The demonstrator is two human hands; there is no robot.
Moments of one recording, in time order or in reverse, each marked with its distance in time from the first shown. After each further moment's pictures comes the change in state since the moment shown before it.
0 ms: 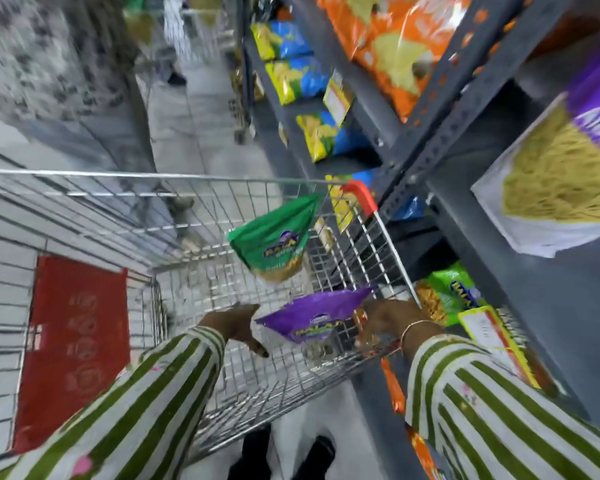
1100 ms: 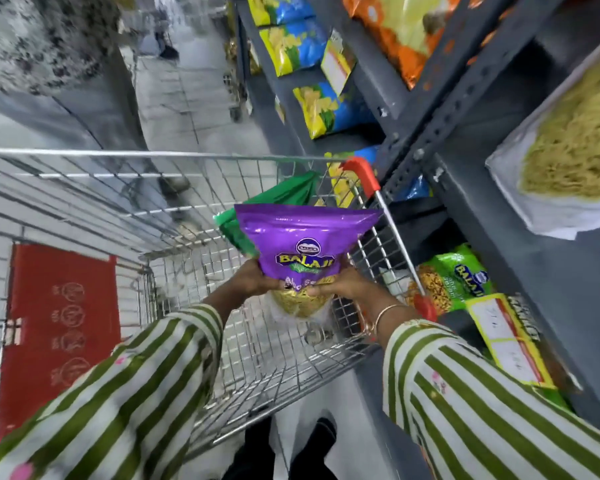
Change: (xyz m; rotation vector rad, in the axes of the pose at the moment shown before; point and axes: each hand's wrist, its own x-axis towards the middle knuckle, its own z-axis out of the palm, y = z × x) left_hand 0.000 0.034 -0.037 -1.079 0.211 0.322; right_hand 0.064 -0.031 0.027 0.400 -0.038 -0.411
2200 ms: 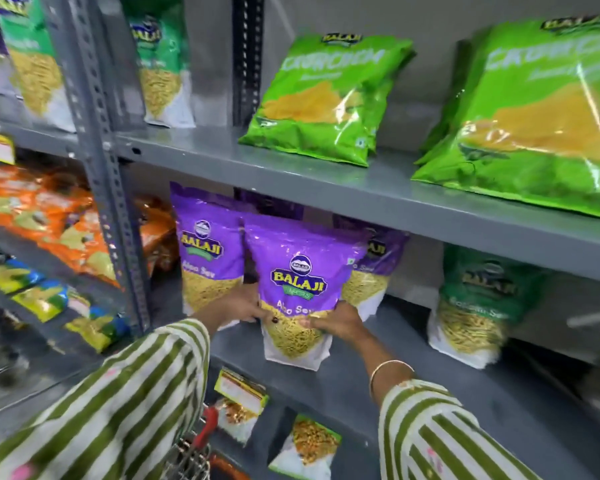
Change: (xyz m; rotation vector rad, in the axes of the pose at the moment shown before) left_hand -0.081 0.283 0.319 0.797 -0.576 0.535; right_hand -0.373 0.082 -0.192 0.385 0.999 -0.147
